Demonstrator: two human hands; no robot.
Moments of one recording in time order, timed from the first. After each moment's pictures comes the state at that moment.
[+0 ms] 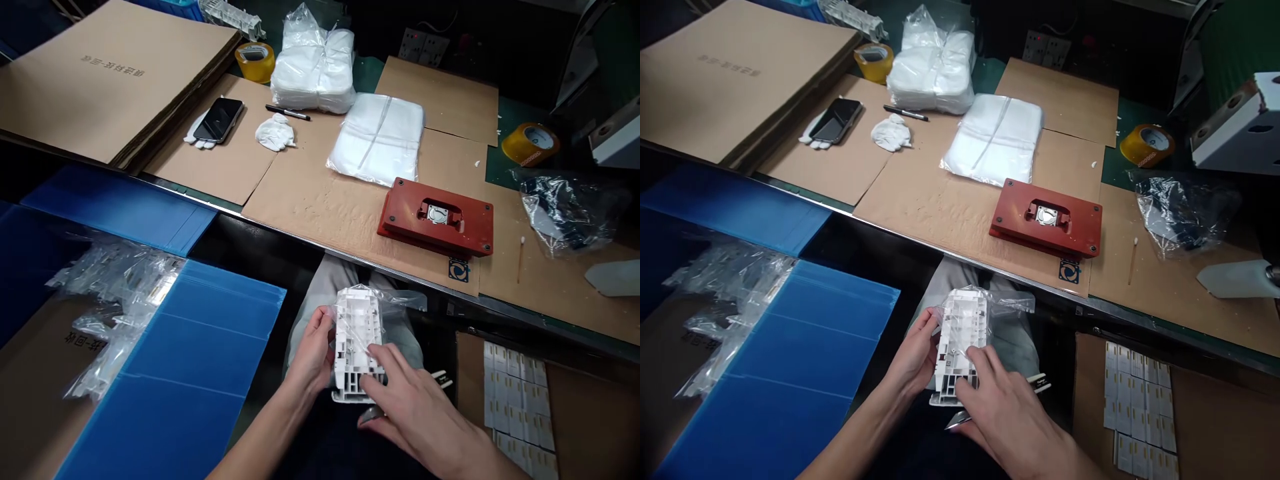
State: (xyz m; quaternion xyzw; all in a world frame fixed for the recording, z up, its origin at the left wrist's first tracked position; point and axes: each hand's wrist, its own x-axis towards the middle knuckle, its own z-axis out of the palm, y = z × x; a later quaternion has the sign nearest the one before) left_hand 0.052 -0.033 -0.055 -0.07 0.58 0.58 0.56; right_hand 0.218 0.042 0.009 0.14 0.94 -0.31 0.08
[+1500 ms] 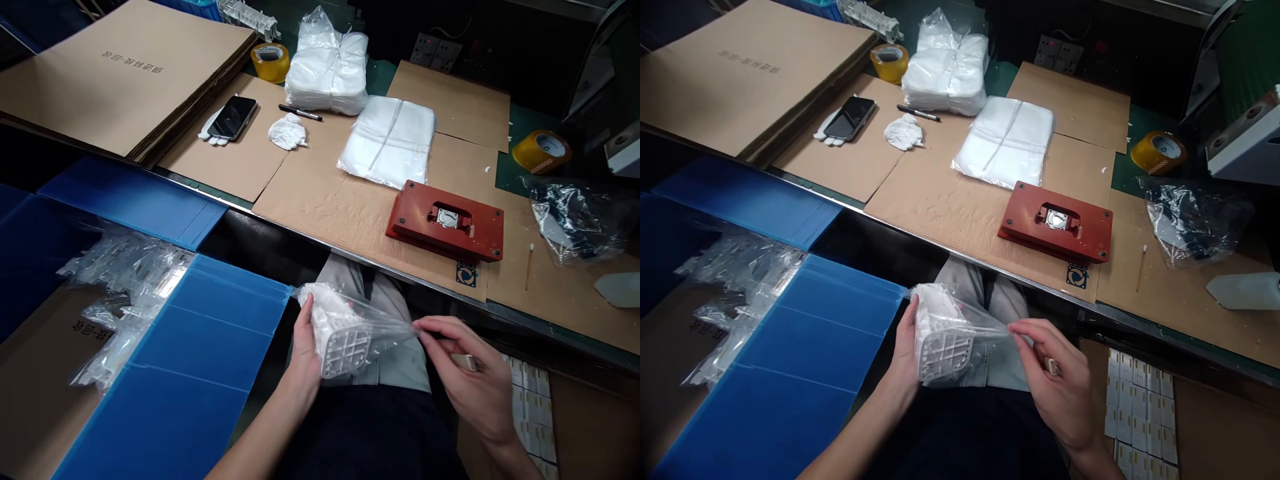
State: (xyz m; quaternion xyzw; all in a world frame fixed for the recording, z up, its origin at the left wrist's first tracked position) left_hand 0.030 -0.032 -0.049 -0.27 0.33 0.66 0.61; right_hand 0.224 0.074 0.002 0.42 0.75 -0.44 -0.26
